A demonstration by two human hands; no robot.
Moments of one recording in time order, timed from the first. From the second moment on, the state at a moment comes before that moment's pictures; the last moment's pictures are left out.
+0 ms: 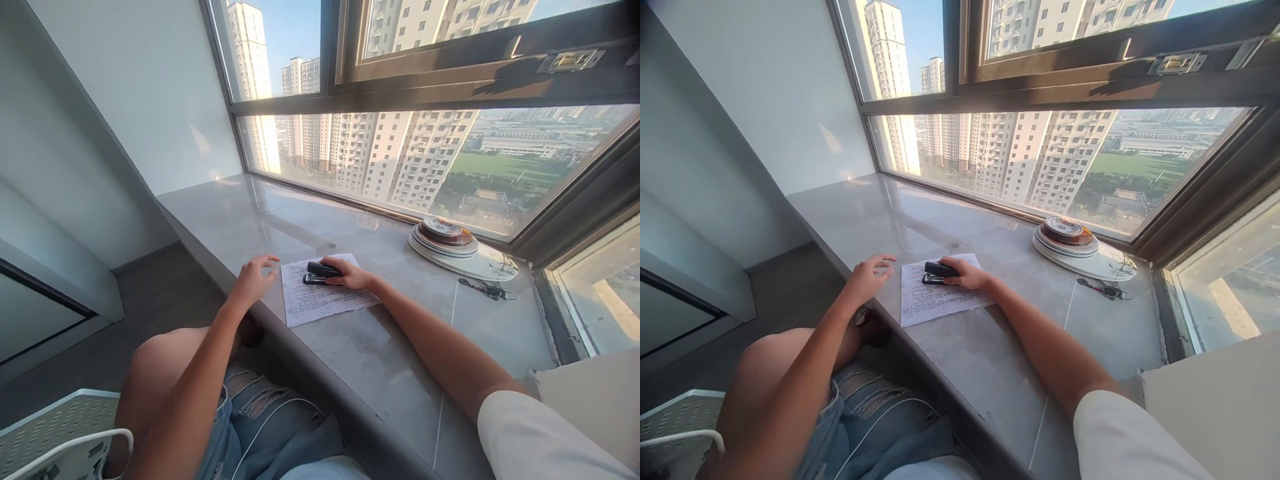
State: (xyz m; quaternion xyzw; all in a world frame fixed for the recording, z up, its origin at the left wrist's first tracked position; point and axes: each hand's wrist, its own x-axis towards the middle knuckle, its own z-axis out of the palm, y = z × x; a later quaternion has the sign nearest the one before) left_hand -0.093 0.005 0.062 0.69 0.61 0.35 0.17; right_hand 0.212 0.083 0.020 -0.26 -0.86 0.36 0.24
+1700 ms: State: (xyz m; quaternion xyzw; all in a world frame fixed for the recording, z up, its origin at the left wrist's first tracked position) left_hand -0.122 0.006 0.021 0.59 0.78 0.20 0.07; right_hand 0.150 0.130 -0.022 -0.57 -0.81 0.05 0.13
